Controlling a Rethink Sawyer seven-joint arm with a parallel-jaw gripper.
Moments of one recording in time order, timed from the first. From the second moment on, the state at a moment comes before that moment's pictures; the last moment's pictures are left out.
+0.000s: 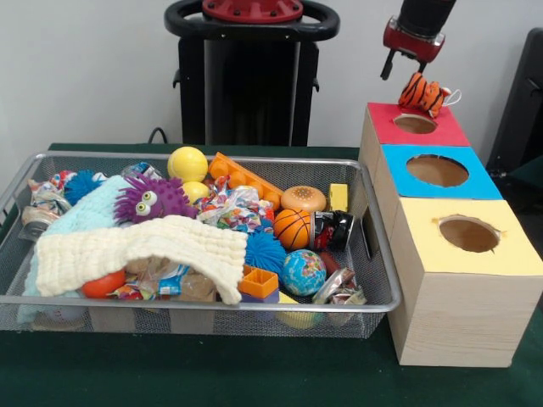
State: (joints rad) arm 0.56 -0.72 -0.08 2.47 0.57 0.11 2.09
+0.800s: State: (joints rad) arm 0.52 -0.73 -0.01 2.47 0.57 0.09 2.09
